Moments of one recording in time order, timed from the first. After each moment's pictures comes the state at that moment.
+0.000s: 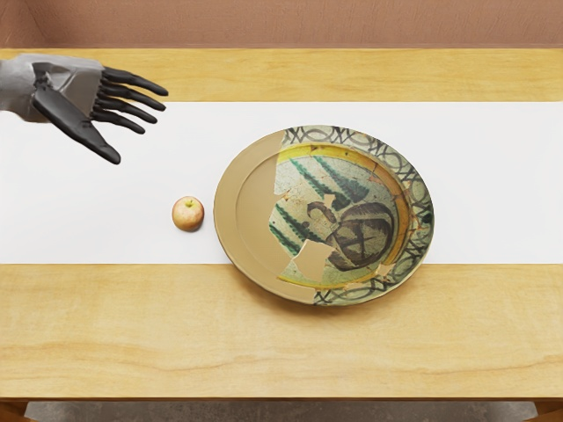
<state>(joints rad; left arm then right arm) -1.40 1.00 -0.15 -1.31 0.05 -0.61 0.37 -0.03 0.00 0.06 0.18 0.14 -0.09 0.10</state>
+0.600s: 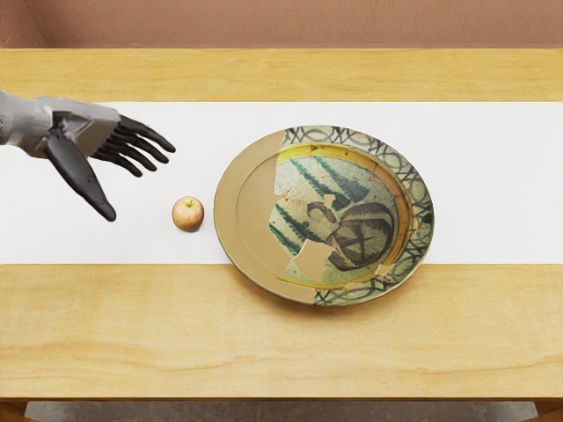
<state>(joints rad) -1.40 1.06 -0.15 -1.54 0.27 -0.58 0.44 -0.03 0.00 0.06 0.18 0.14 -0.09 0.12</state>
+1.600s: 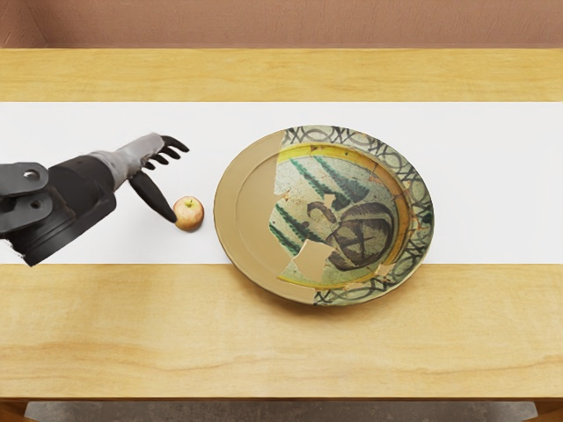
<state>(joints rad) -1.27 0.71 0.04 -1.68 0.78 0.40 0.61 -0.03 0.00 0.07 0.18 0.14 -0.09 0.12</state>
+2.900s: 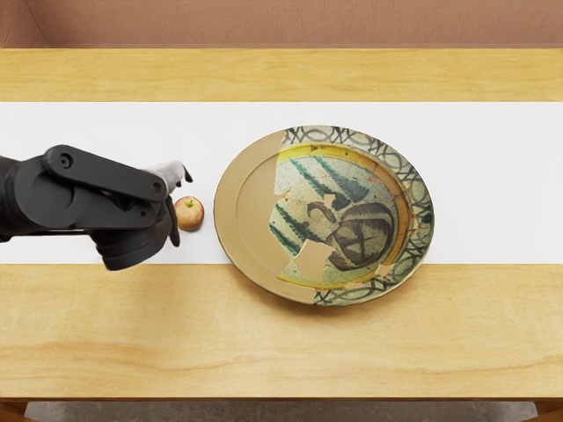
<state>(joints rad) -1.73 0.26 0.72 -1.56 0.28 0.61 0.61 -0.03 0.00 0.07 0.18 0.14 -0.09 0.12</state>
